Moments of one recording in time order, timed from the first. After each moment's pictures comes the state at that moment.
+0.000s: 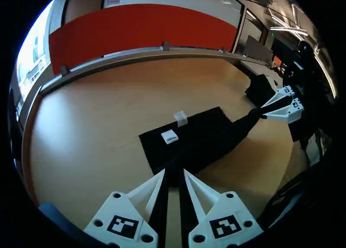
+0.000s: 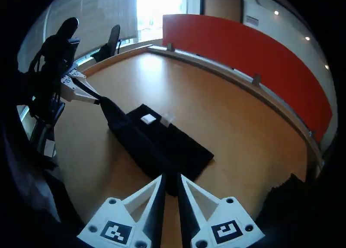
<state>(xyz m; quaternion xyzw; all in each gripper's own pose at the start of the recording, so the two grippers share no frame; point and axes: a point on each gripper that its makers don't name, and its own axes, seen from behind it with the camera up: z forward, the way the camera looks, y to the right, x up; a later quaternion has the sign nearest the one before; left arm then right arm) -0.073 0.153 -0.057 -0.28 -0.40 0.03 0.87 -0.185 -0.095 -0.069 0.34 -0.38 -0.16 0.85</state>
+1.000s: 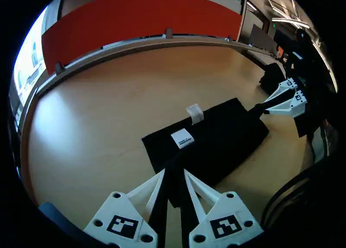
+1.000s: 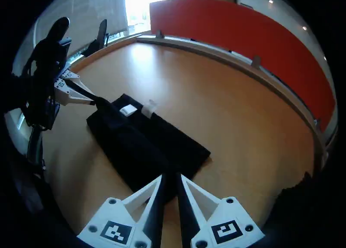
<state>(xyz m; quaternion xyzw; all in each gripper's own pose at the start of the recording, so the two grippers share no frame) -0.134 0.162 -0.013 -0.27 -0.42 0.06 0.86 -0.244 -0.092 -0.024 0.32 -0.41 -0.14 0.84</state>
